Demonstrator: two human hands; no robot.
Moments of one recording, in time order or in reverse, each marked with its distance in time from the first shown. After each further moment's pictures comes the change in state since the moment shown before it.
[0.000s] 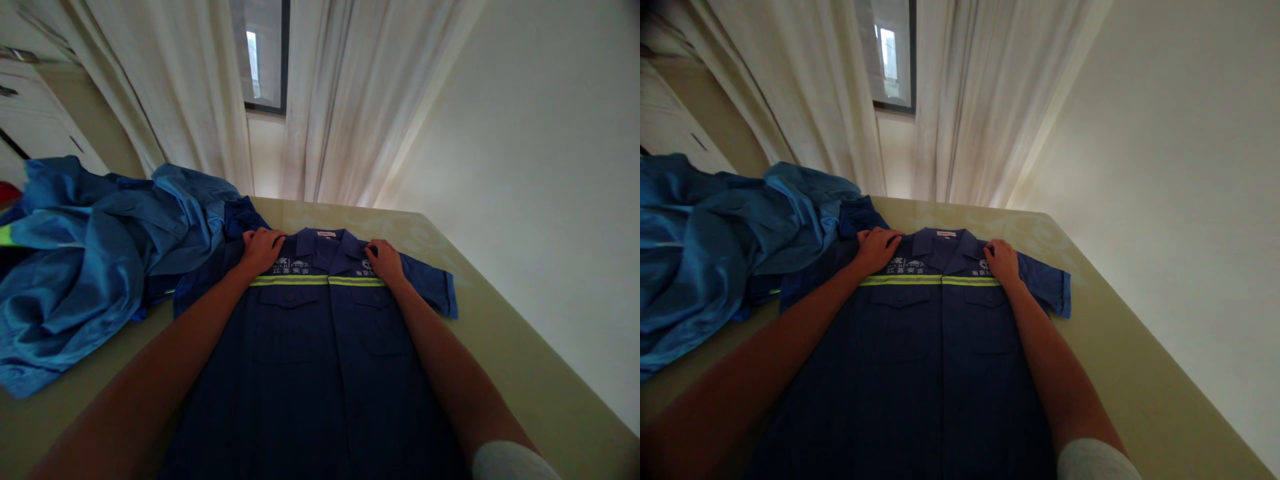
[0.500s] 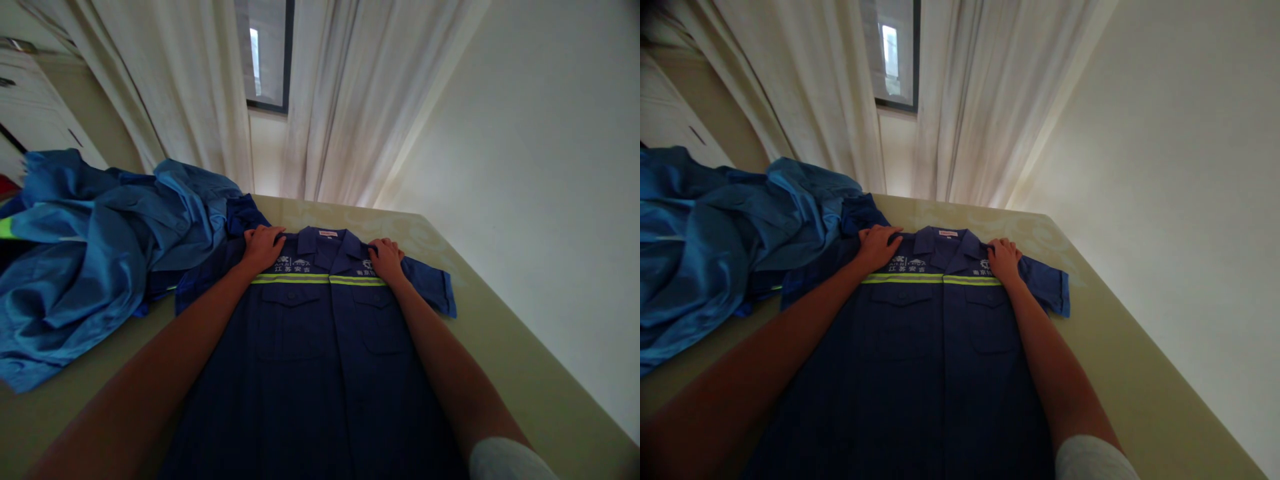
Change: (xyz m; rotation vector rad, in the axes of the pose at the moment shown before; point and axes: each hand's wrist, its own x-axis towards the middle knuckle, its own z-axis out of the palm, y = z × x) left_hand 0.000 -0.003 0.003 0.015 0.010 -0.047; right_hand -0.004 -0.013 -0.007 -0.127 -0.048 0.134
